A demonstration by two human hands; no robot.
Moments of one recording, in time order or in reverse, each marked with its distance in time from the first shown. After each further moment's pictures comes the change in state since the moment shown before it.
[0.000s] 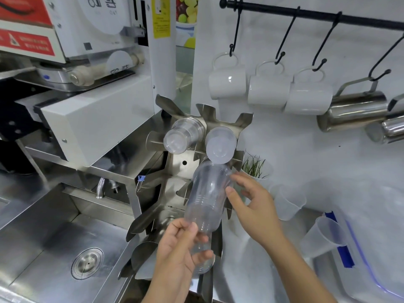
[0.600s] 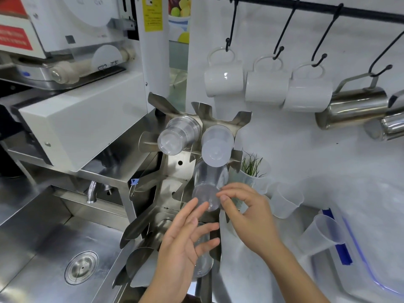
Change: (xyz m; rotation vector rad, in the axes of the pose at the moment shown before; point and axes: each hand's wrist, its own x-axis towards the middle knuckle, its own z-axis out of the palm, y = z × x) left_hand 0.019 0.005 0.011 -0.022 -0.090 -0.025; right_hand -0.008 -0.009 0.004 0.023 0.014 -0.061
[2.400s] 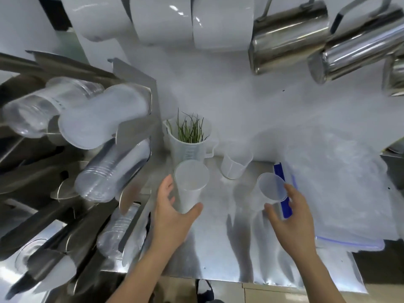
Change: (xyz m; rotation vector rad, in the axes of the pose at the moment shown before) left_hand 0.078 -0.157 0.049 0.909 0.145 0.085; right_hand -0.087 0.186 -0.183 -0.274 0.279 0.550
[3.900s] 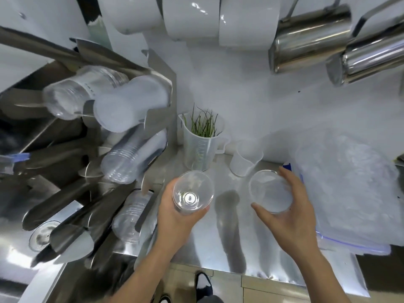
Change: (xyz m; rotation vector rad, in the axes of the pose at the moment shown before) left_hand -0.022 0.002 -0.015 -0.061 0.059 0.213; right_hand -0.009 -0.043 0.000 -0.014 -0.055 -0.349
